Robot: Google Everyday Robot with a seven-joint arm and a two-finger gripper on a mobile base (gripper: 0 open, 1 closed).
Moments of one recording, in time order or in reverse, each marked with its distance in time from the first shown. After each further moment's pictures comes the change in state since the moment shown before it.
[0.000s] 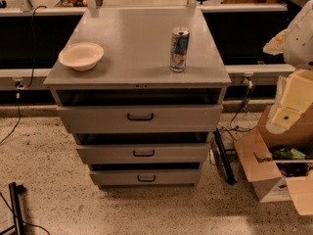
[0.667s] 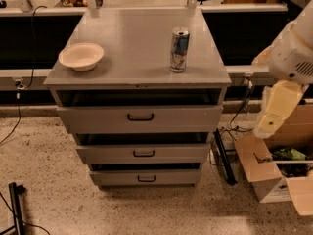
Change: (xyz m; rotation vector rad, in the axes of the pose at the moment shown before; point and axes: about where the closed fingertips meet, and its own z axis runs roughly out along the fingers) arm 0.003 -0.005 0.038 -0.056 -0.018 0.013
